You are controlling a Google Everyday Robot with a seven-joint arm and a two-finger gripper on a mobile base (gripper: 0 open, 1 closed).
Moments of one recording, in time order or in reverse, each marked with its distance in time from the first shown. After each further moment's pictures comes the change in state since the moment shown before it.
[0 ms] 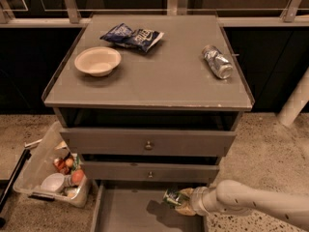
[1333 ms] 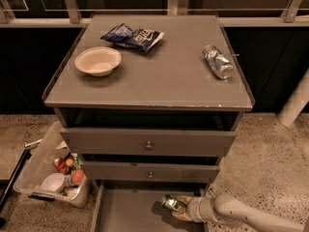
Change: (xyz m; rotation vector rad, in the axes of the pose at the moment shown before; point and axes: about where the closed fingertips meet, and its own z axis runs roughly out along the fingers) arm 0.061 -0.009 0.090 0.006 -0.131 -0.057
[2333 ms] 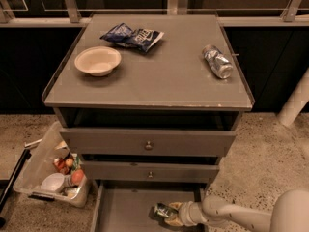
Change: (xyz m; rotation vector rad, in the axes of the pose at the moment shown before) arm 0.024 0.023 0.057 -0.090 0.045 0.022
